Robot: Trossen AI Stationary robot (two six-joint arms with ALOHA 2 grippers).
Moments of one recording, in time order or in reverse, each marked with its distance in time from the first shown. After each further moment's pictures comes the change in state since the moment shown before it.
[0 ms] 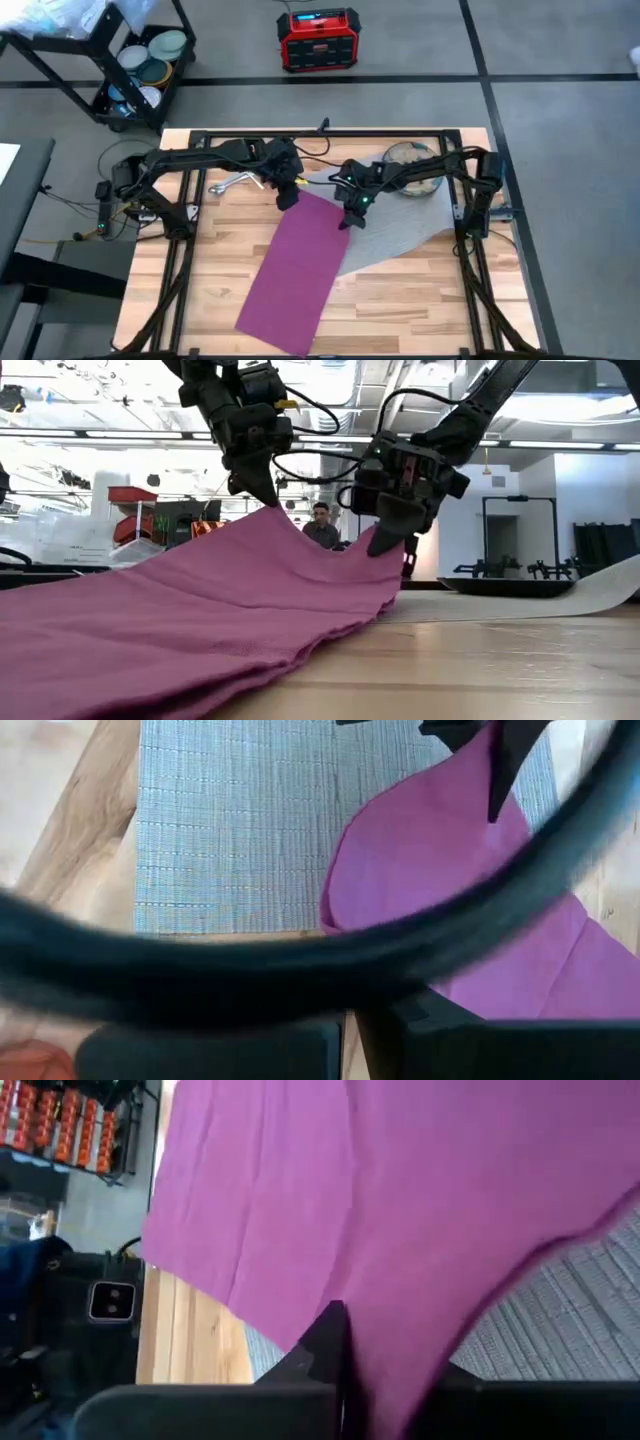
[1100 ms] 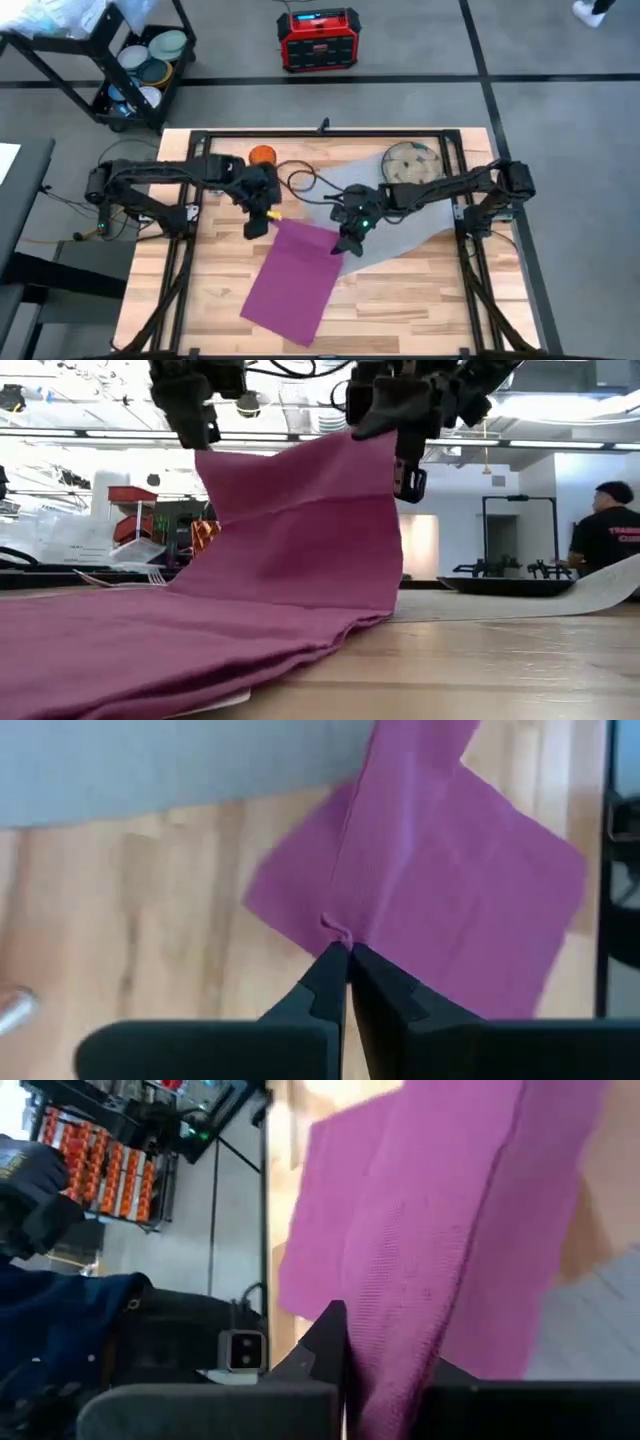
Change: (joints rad) left arm -0.301 -0.222 0.000 -0.348 -0.003 -0.066; right arm 0.334 -0.185 0.039 0.143 0.228 0.459
